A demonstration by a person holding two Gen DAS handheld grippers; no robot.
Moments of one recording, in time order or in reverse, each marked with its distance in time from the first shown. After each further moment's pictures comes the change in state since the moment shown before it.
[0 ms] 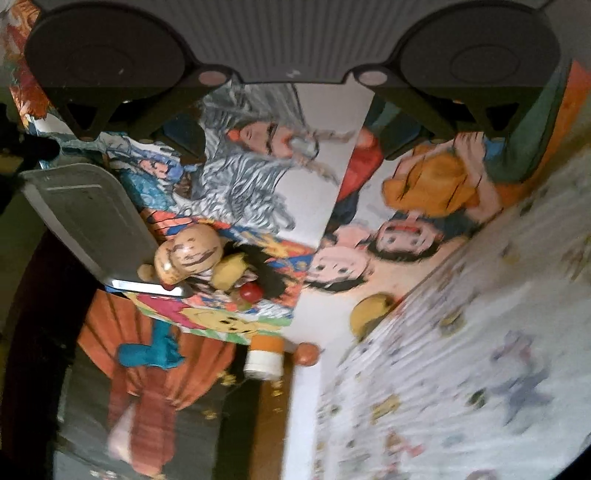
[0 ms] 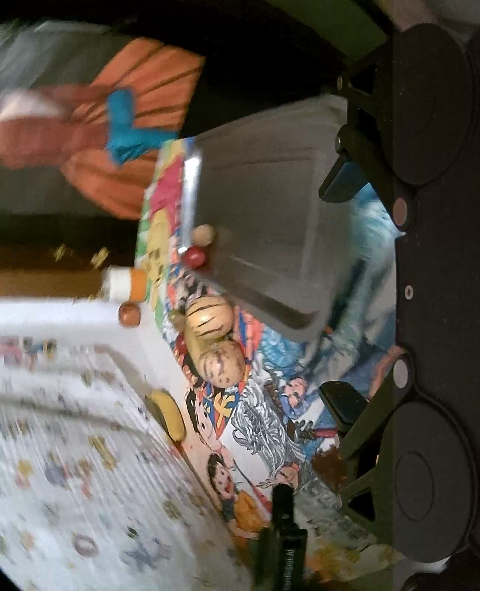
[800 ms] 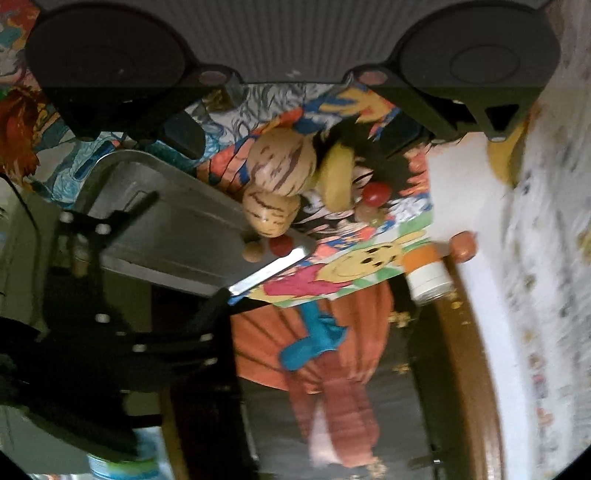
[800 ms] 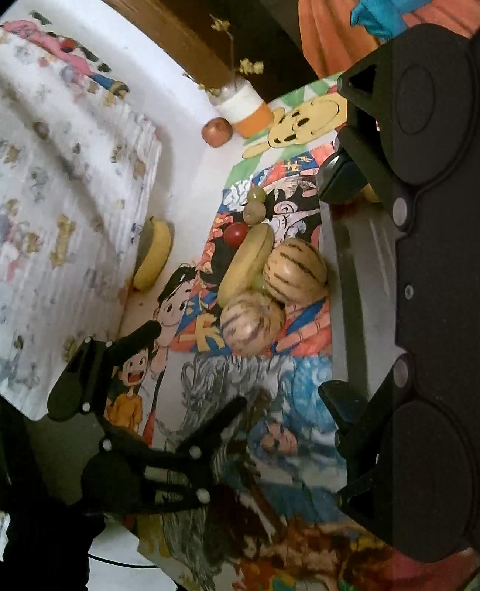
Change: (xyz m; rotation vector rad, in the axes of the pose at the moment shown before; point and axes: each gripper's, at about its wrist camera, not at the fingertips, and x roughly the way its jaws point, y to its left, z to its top) left arm 0.078 -0.049 0.058 0.595 -0.144 -0.322; right arm 0.101 -0.025 0.094 -0.912 -0.014 0.421
